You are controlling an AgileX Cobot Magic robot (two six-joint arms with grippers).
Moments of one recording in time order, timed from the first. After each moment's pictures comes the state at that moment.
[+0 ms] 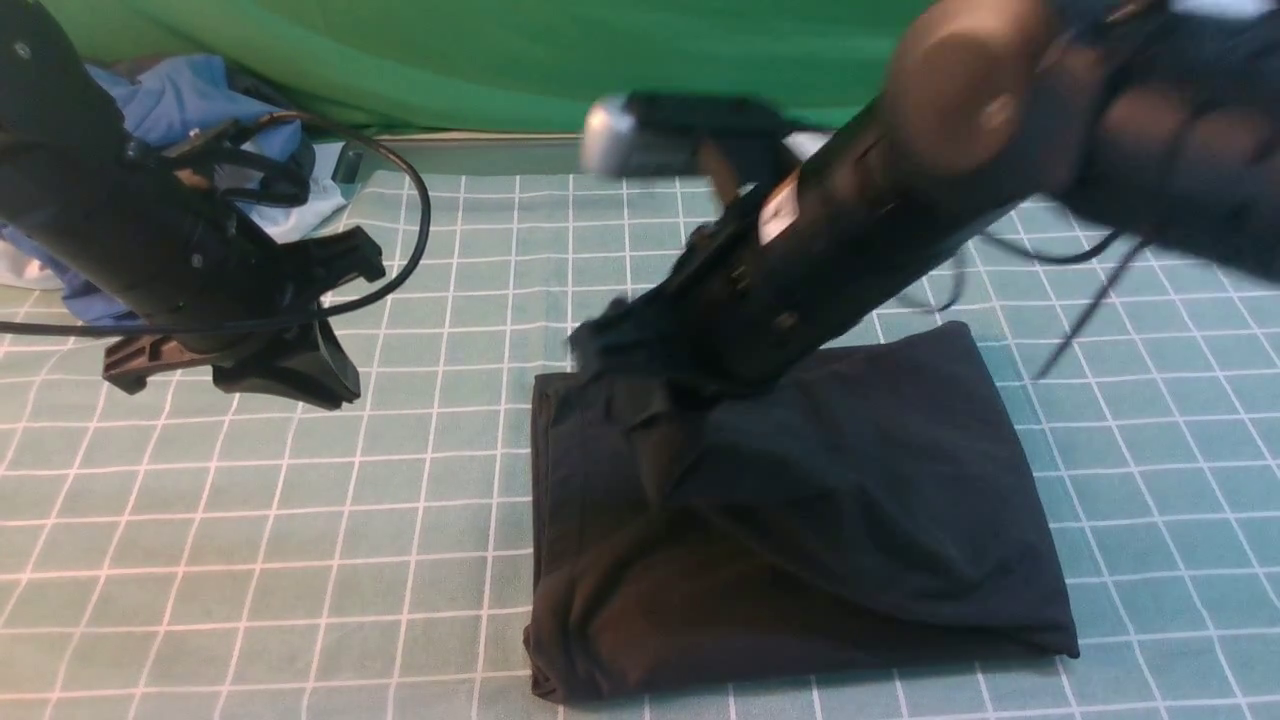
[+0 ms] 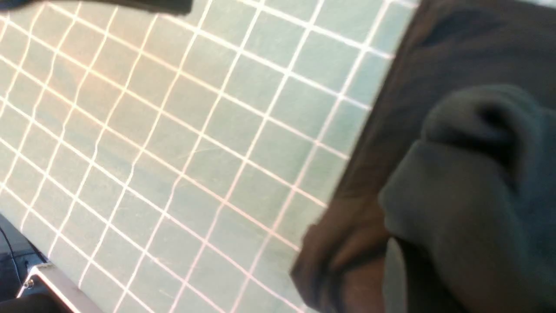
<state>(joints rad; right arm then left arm) 0.73 1.76 -1.46 0.31 0.83 0.23 -0.04 1.61 -1.23 -0.35 1.02 -0.08</state>
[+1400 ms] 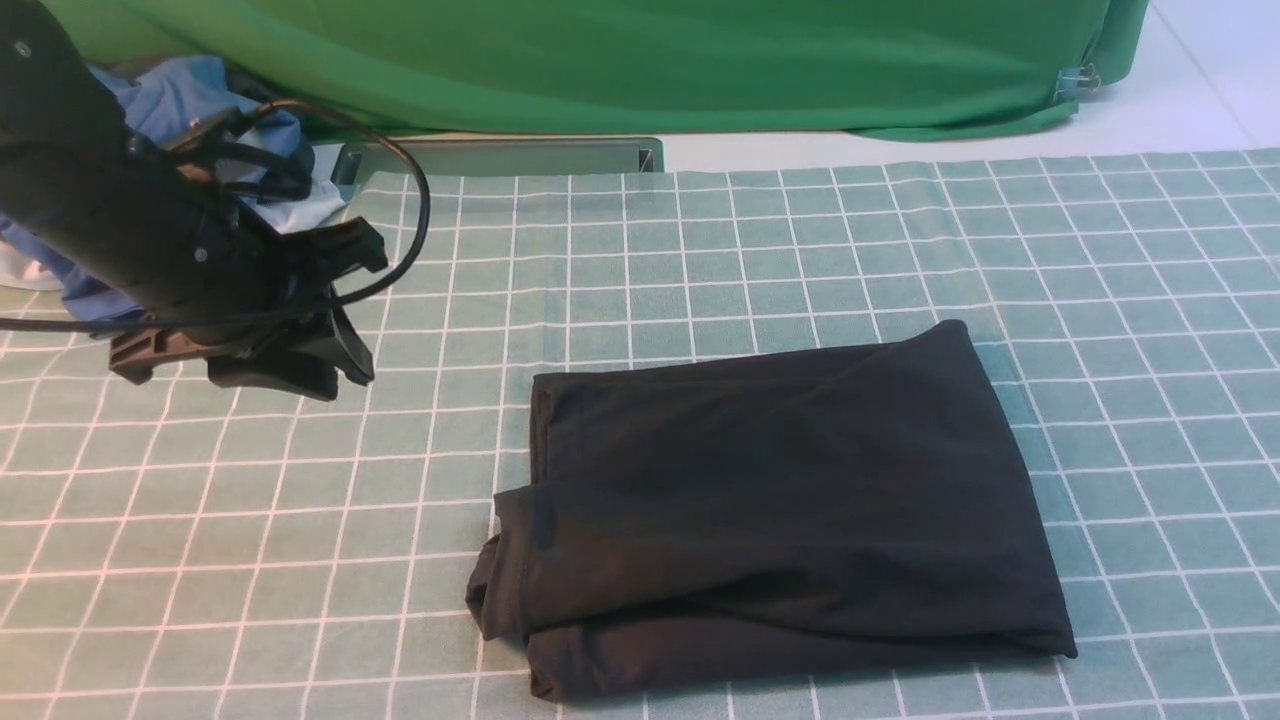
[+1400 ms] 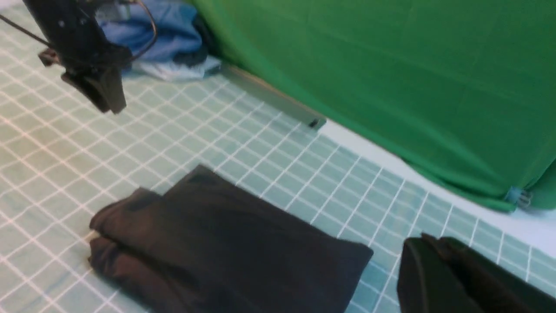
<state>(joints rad) 0.53 0.44 -1.06 -0.05 0.99 -0.07 -0.04 1.61 -1.23 -0.37 0.99 -0.07</state>
